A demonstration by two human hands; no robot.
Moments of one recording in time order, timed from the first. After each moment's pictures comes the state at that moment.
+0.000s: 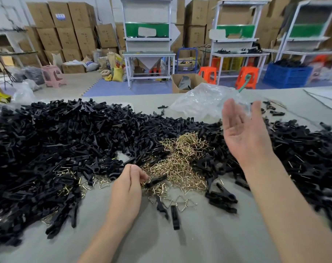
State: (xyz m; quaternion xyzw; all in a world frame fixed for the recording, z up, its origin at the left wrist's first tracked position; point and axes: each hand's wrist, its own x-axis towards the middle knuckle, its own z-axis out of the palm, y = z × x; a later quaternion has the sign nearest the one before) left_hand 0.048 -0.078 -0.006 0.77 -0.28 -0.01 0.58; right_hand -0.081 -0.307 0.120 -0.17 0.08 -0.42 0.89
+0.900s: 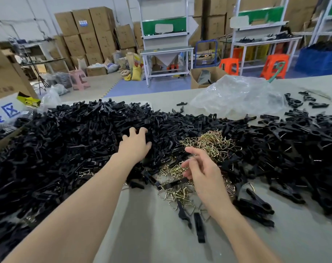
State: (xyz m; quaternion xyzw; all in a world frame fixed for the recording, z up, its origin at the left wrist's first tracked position) left_hand 0.196 -0.132 0.039 0.95 -0.31 0.01 0.07; right_hand -0.023 -0.217 0.005 -0.74 0.19 -0.32 0.56
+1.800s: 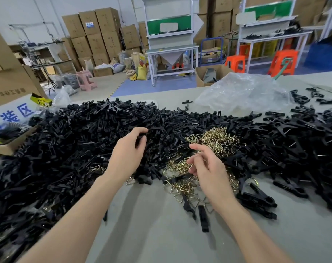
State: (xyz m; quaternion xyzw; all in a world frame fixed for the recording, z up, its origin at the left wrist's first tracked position) left_hand 0.151 -0.070 0.045 0.84 -0.37 0.12 0.38; right_hand -0.026 -0.216 0.003 -0.75 0.20 -0.32 0.54
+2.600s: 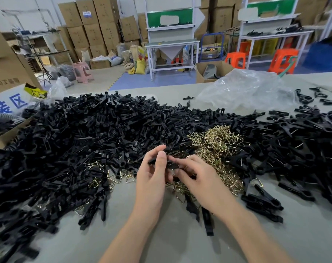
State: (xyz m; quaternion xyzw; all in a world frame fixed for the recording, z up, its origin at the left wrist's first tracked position) left_hand 0.053 -0.085 0.011 0.56 -0.20 -0.13 0.79; right_hand -0.022 -0.207 0.000 -0.86 0.11 -0.23 0.44
